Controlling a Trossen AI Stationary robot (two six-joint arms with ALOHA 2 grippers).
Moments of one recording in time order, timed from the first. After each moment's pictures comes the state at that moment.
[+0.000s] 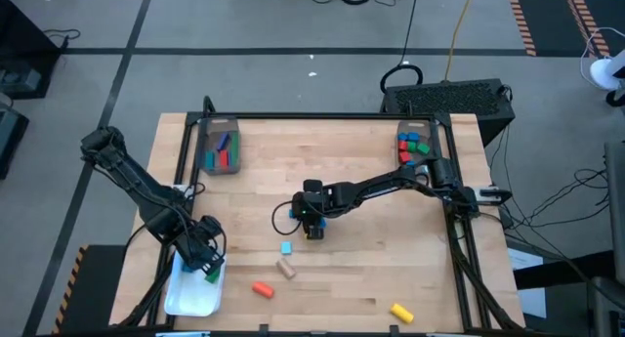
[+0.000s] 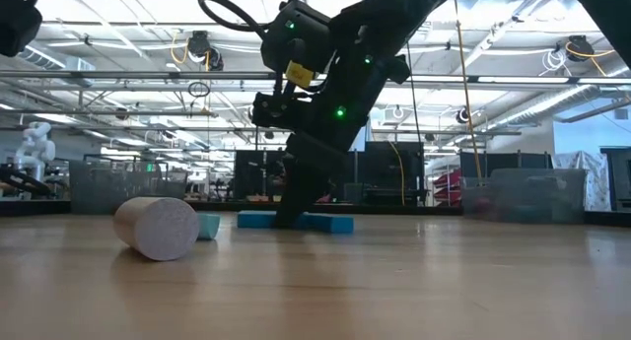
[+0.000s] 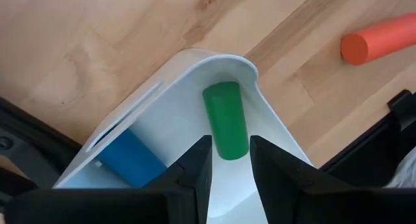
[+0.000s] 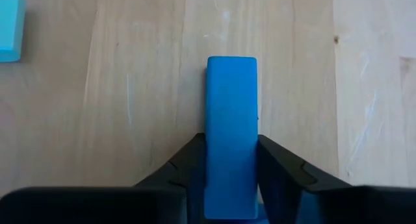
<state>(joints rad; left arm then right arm) -0.79 1.11 0.76 -0.93 0.10 -1.67 0.06 2.17 1.45 -0.39 0.13 -0.03</state>
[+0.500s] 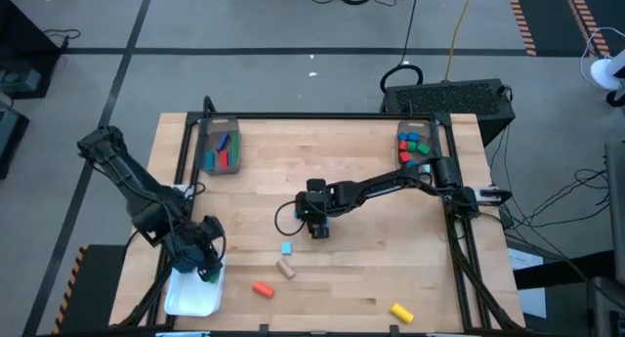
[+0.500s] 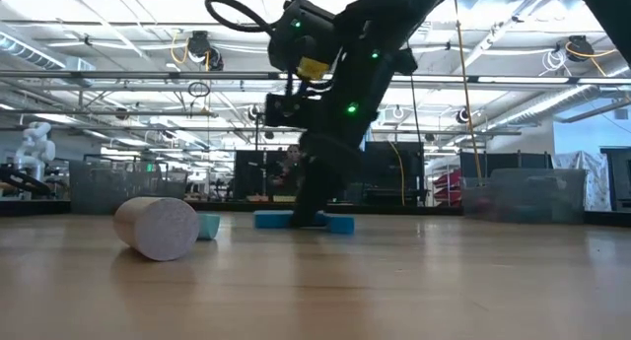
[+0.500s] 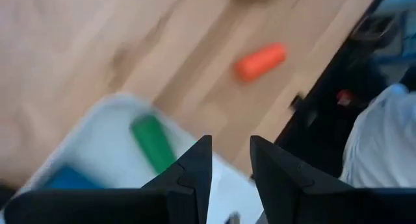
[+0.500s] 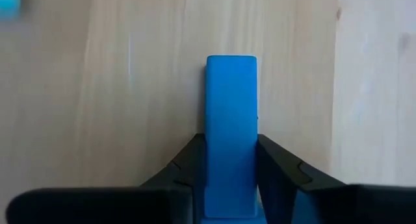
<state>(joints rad) -0.81 1.11 0.94 -0.93 -0.07 -1.54 0.06 2.12 1.45 -0.46 0.14 -0.07</state>
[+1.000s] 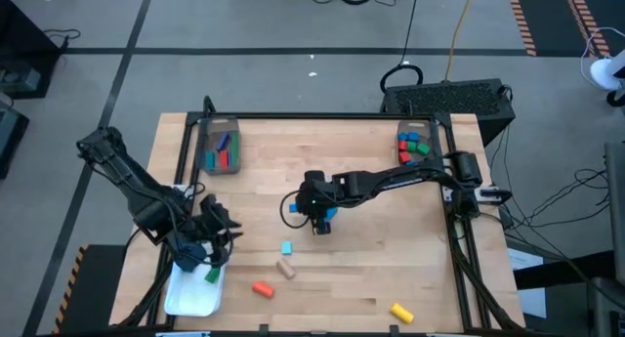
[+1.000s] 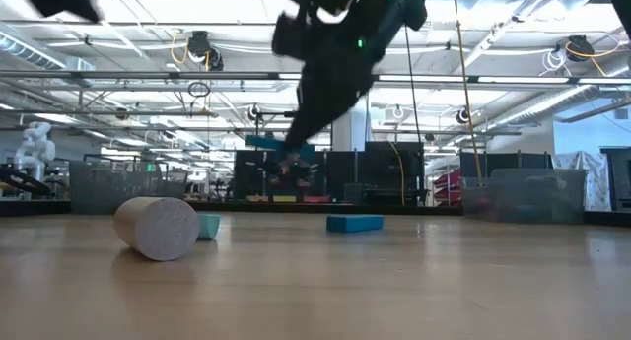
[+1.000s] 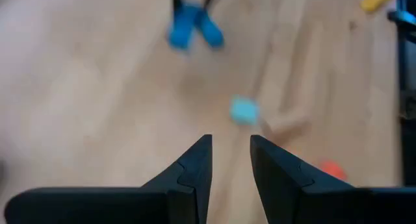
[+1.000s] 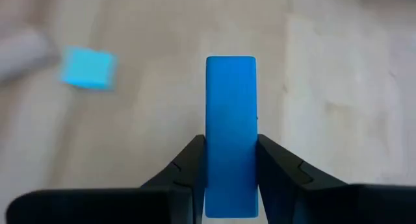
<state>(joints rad) -0.78 1.12 0.96 -0.92 -0.61 -1.01 0.06 1.96 1.45 -0.43 0.08 -0.13</state>
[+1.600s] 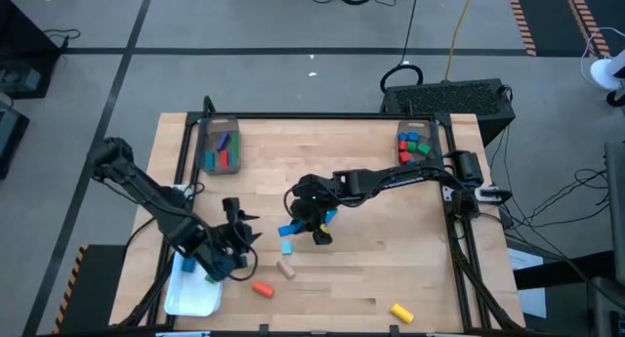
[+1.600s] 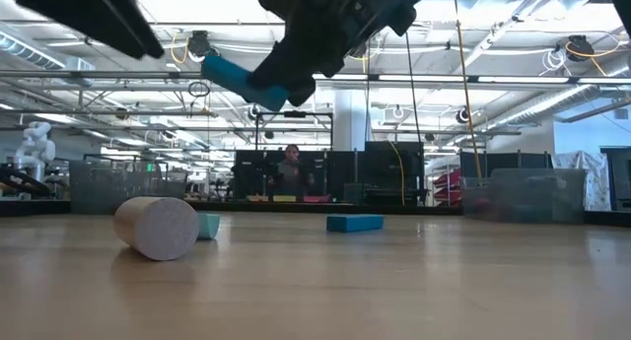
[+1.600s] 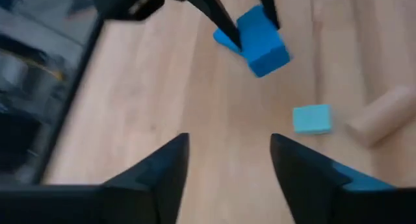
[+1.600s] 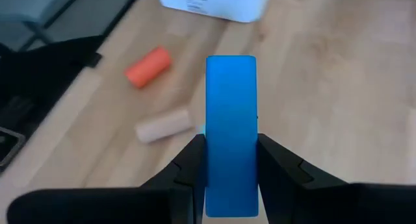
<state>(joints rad) -0.71 1.34 0.96 -0.79 -0.78 -0.51 0.05 1.94 1.45 -0.25 -0.36 -0.12</state>
